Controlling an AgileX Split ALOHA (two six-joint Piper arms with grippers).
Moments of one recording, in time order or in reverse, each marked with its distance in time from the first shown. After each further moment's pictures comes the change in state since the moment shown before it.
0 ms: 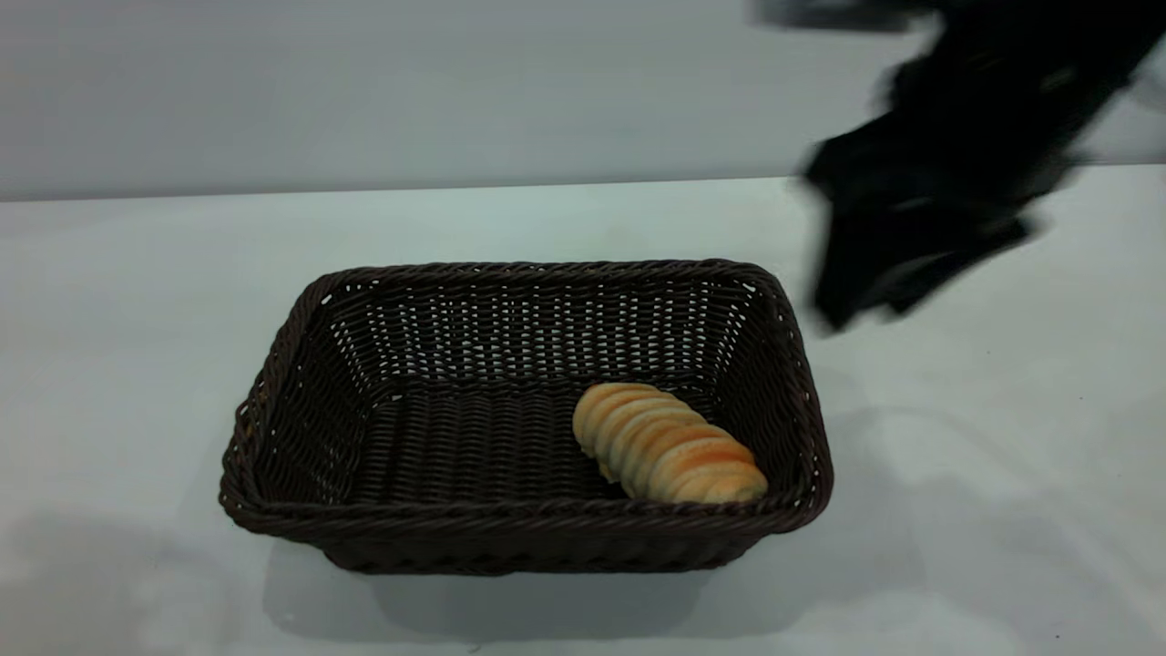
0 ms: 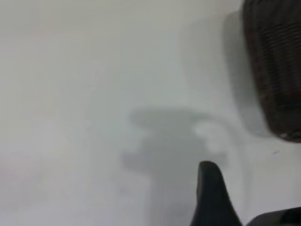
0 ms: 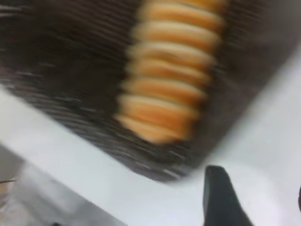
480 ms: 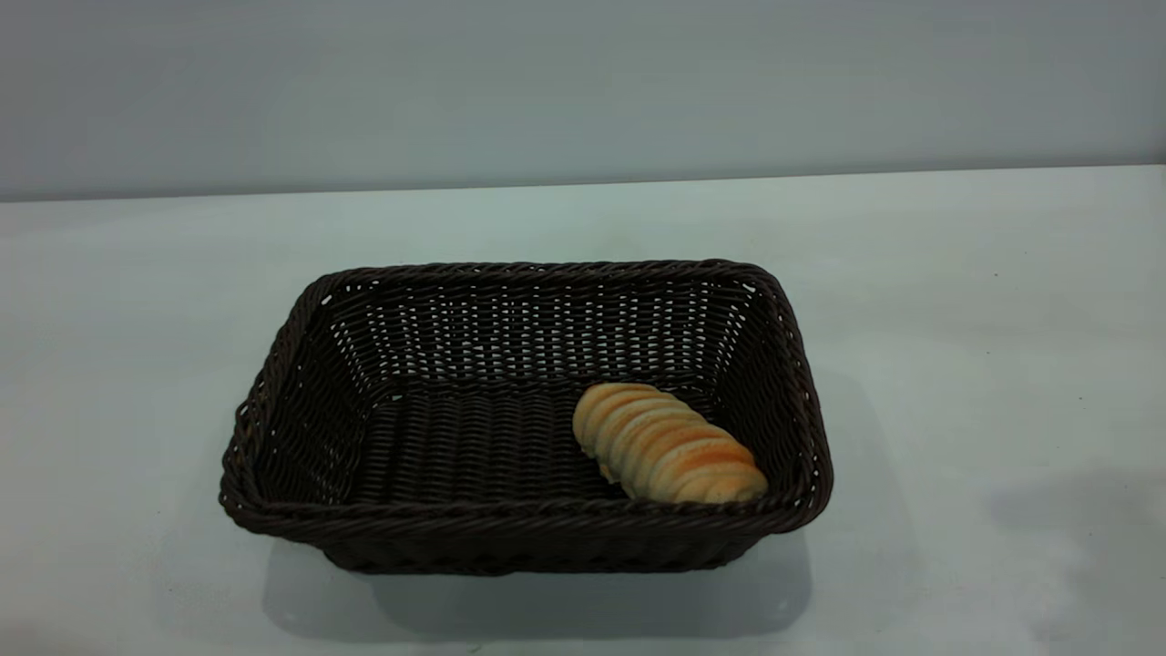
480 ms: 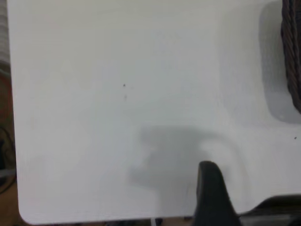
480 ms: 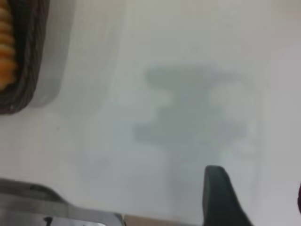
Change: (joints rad) left arm 0.000 -0.213 0.001 0.072 0.158 -0.082; right arm -0.177 -0.486 0.001 -0.399 0.383 0.302
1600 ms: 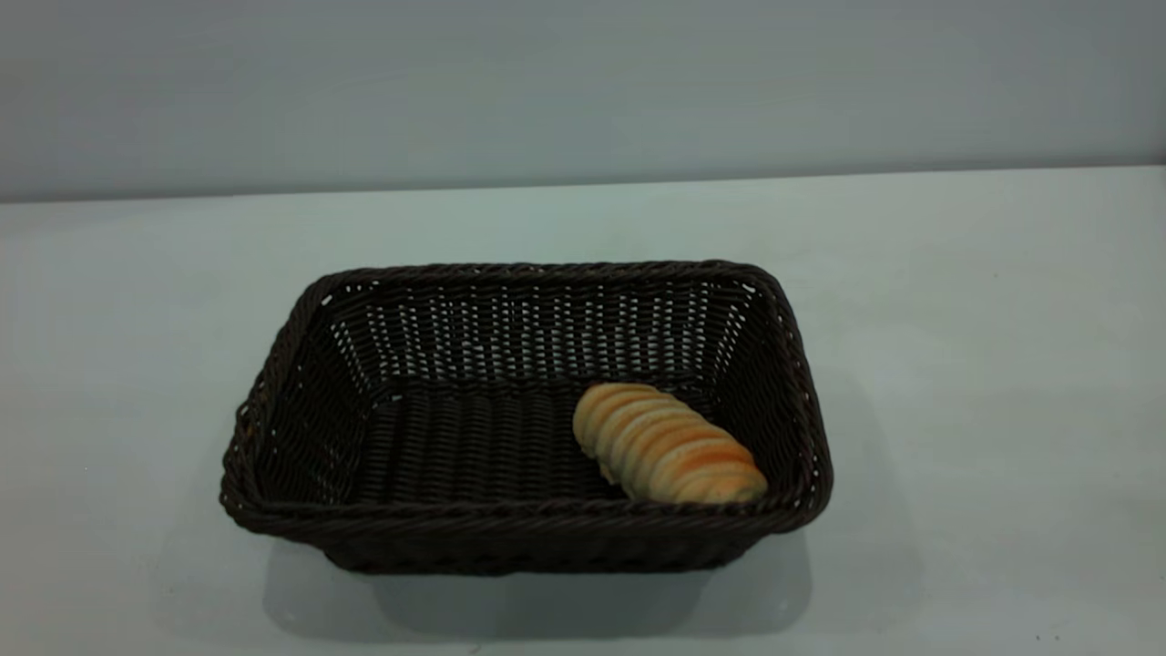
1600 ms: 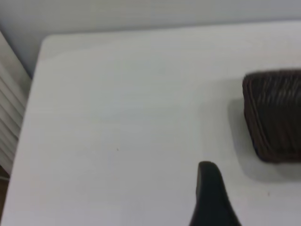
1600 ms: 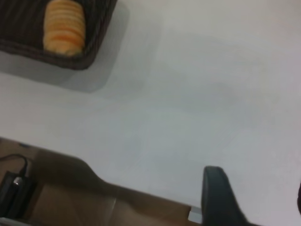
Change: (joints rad) left arm 0.000 -0.691 0.205 -0.030 0.006 0.036; right arm 0.000 -0.950 0.388 0.103 0.151 -0.088
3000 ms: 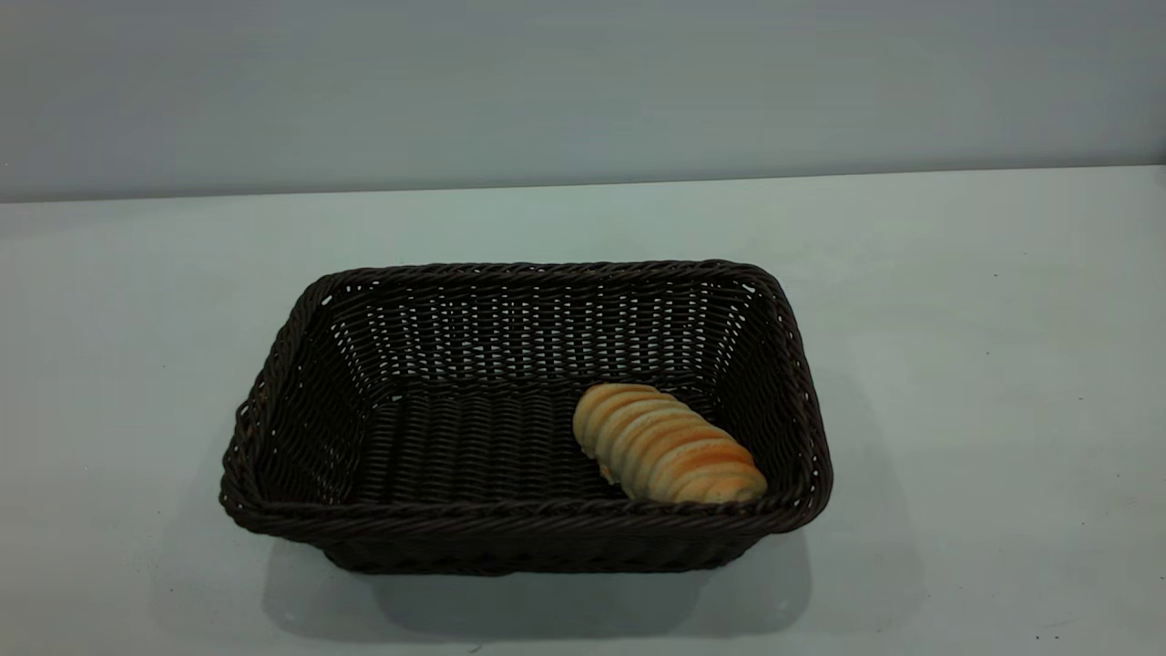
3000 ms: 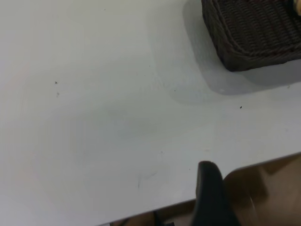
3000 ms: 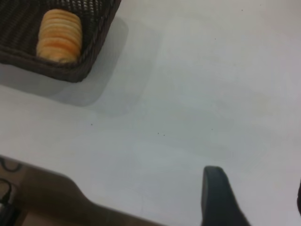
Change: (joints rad) left arm 0.000 -0.167 0.369 -0.168 -0.029 0.119; right arm 0.000 -0.176 0.161 0.000 -0.100 -0.039
